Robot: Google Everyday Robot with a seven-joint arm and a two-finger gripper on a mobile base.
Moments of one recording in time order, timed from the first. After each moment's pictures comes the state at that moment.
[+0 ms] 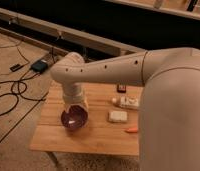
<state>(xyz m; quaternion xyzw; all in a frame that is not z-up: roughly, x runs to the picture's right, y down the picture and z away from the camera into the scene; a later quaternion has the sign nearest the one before) -0.106 0.104 0.704 -0.26 0.24 0.64 0.68</state>
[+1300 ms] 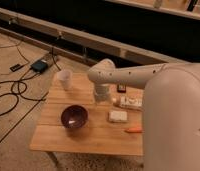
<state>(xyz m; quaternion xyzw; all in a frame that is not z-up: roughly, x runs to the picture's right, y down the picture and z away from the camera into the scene) 0.038 0.107 0.815 -0.27 0.23 0.59 0.72</state>
